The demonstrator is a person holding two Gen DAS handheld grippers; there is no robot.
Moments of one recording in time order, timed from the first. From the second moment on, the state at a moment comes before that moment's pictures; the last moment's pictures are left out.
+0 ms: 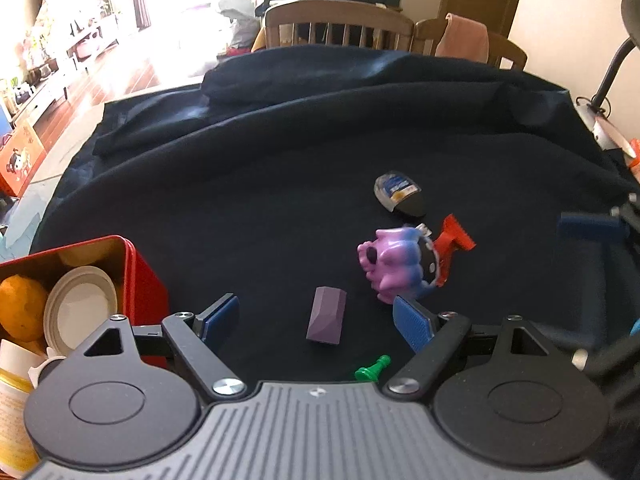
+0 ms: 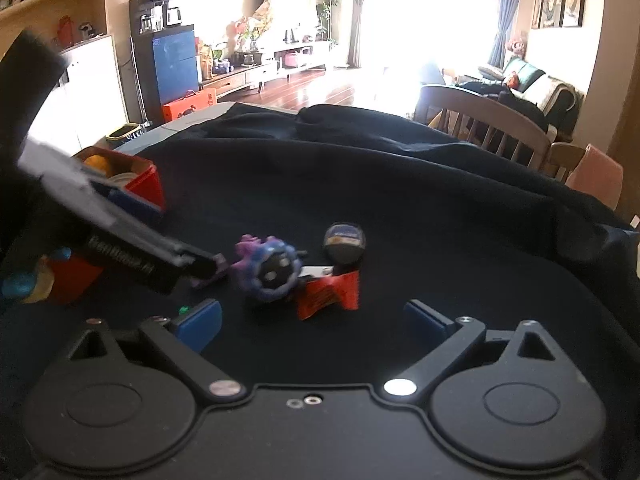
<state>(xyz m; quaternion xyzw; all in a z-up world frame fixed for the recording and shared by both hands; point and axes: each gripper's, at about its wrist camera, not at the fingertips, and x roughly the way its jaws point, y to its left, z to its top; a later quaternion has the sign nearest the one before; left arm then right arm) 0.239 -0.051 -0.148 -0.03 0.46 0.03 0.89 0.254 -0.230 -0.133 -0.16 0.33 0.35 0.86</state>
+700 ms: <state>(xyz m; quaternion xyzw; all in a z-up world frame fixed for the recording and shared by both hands) 0.252 -0.045 -0.171 -0.04 0.48 0.01 0.87 0.263 -0.181 -0.159 -0.30 0.30 0.46 0.78</state>
